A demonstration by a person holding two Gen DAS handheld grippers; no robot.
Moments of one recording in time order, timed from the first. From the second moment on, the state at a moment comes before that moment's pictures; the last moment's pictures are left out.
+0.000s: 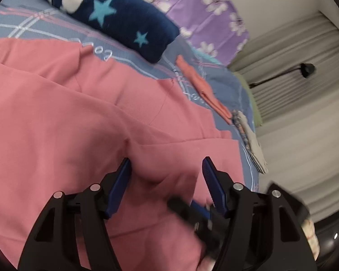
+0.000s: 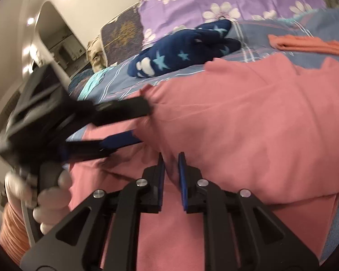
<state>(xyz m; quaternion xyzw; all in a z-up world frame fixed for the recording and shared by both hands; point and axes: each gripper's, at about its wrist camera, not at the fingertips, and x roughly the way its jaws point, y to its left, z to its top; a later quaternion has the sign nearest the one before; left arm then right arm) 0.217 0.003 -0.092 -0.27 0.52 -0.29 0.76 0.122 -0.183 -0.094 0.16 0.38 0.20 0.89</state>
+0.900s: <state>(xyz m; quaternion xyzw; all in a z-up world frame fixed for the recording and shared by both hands) 0.203 0.083 0.035 -0.12 0.41 -0.20 0.88 0.114 -0.203 -0.098 0.17 0.41 0.16 0.88</state>
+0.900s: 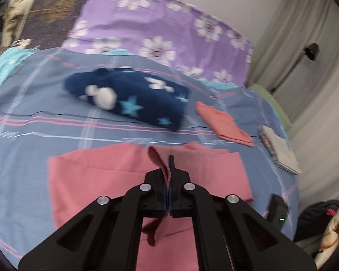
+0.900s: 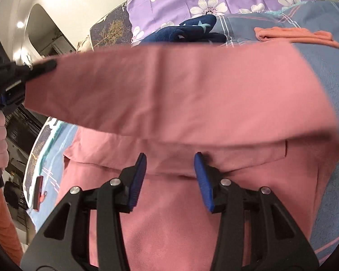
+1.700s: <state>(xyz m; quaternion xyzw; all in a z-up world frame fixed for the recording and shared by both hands) 0.207 0.130 -0.087 -0.04 0.50 -0.06 0.87 0.114 -0.193 -0.097 0.14 0.41 0.16 0.89</state>
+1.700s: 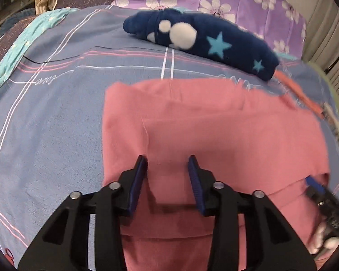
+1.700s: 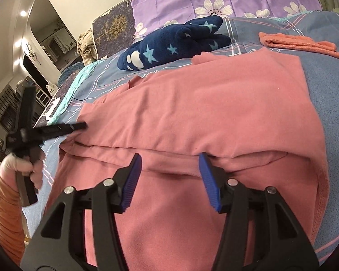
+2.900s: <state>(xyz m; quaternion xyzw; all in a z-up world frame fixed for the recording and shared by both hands) 0.188 0.081 -0.098 0.02 0.42 -0.13 0.90 0.270 -0.330 -0.058 0.25 0.54 0.01 0.80</state>
